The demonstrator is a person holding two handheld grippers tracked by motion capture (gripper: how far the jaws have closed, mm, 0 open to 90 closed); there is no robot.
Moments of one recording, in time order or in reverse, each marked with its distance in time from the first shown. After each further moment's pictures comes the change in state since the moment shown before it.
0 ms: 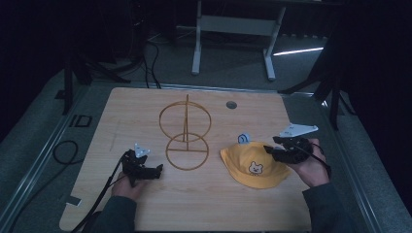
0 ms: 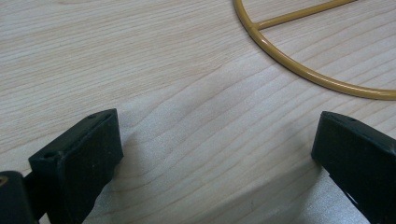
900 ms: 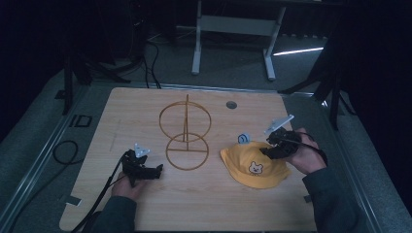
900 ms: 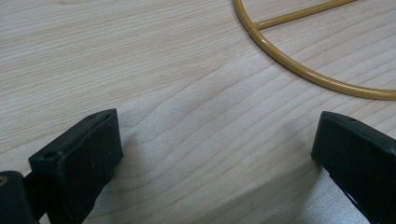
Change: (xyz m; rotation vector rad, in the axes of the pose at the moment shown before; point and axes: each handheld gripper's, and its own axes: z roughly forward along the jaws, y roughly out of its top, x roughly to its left) left arm 0.000 0.000 0.000 -0.002 0.001 -0.001; right arm -0.001 0.028 0.025 0.266 0.067 -0.163
